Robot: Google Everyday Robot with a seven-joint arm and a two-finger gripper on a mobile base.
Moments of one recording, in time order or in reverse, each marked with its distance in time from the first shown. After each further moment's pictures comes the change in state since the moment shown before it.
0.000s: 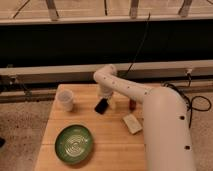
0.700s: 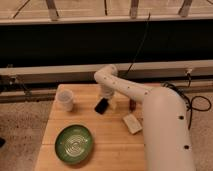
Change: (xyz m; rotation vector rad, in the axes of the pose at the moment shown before) arm 0.005 0.002 0.003 -0.005 0.001 -0.004
